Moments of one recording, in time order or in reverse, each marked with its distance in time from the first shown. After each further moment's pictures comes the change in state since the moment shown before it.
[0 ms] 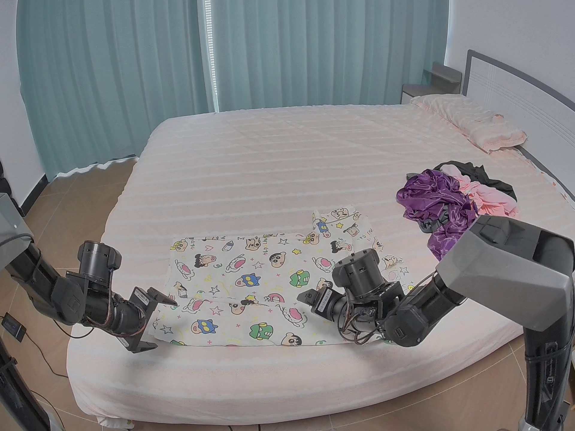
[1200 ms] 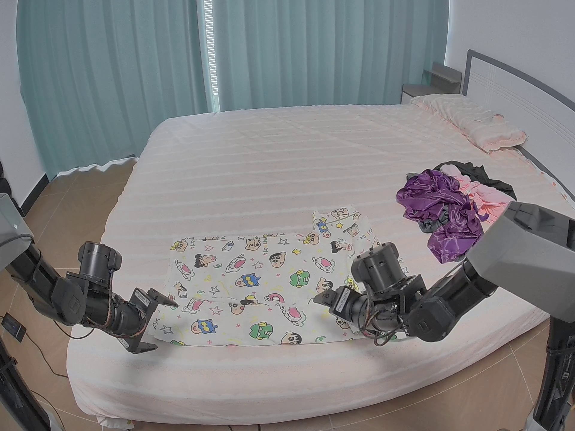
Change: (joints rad) left arm -0.001 0.001 0.003 0.000 0.000 0.004; right arm -0.024 -0.167 0.193 0.035 0.035 0.026
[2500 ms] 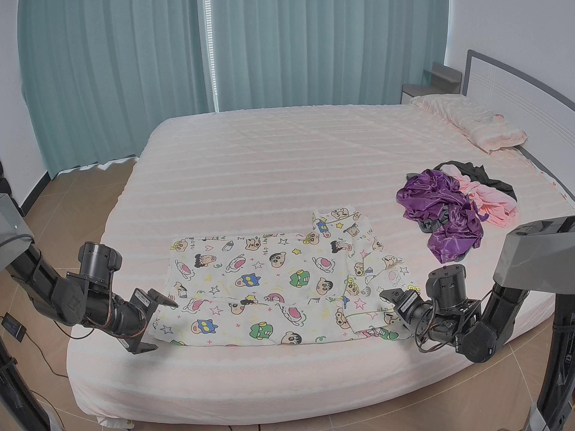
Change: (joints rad) left arm -0.001 0.000 0.001 0.000 0.000 0.001; right arm -0.233 0.038 0.398 -0.576 -0.010 0.140
